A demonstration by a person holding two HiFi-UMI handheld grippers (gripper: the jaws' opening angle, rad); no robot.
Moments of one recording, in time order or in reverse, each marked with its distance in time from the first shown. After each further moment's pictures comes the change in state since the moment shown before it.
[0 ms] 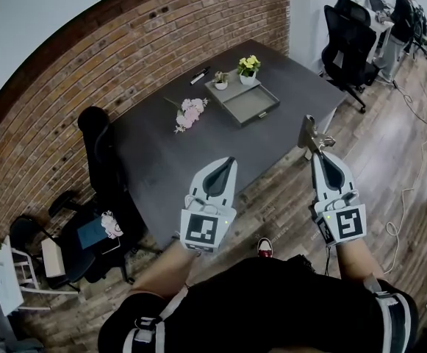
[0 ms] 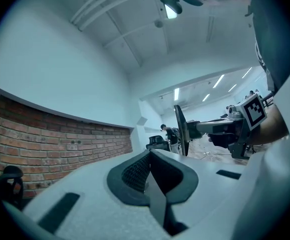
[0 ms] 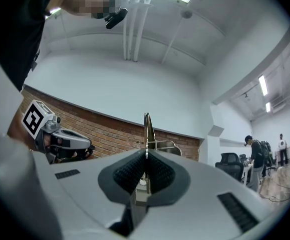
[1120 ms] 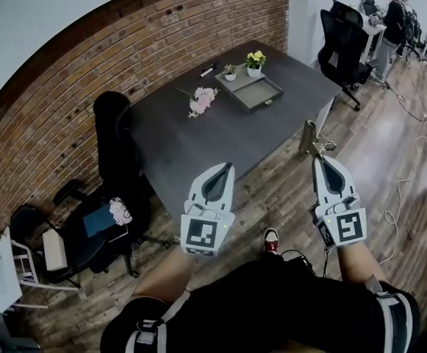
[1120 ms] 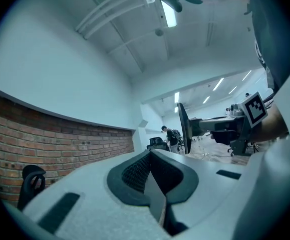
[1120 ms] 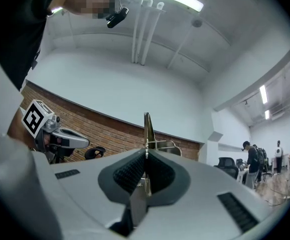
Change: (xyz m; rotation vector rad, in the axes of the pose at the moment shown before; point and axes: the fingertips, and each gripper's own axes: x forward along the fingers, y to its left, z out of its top) left arm -0.150 -0.008 0.018 -0.026 -0.020 0.019; right arm -0.088 0.111 0.058 -0.070 -0.023 -0.005
